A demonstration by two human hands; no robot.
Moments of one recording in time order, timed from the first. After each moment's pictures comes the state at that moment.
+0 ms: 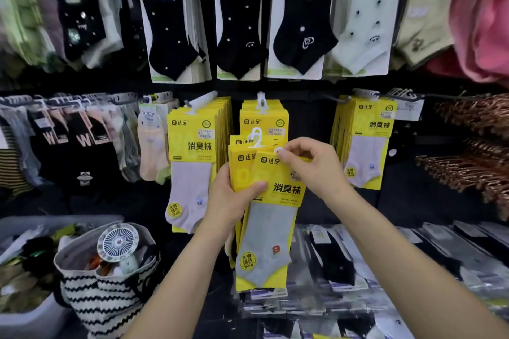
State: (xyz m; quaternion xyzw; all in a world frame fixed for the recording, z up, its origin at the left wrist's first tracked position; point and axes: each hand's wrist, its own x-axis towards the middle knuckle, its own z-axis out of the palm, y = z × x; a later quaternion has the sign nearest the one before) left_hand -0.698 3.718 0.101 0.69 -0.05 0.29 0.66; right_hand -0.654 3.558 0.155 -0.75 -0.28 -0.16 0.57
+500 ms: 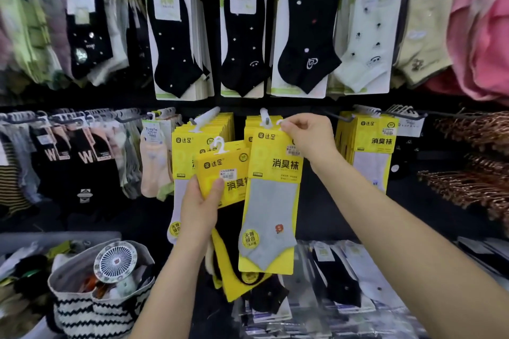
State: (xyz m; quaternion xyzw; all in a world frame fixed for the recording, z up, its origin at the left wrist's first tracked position) left_hand -0.704 3.759 0.112 0.66 0.02 0.35 0.66; right_hand -0.603 3.591 0.215 -0.75 -0.18 -0.20 0.60
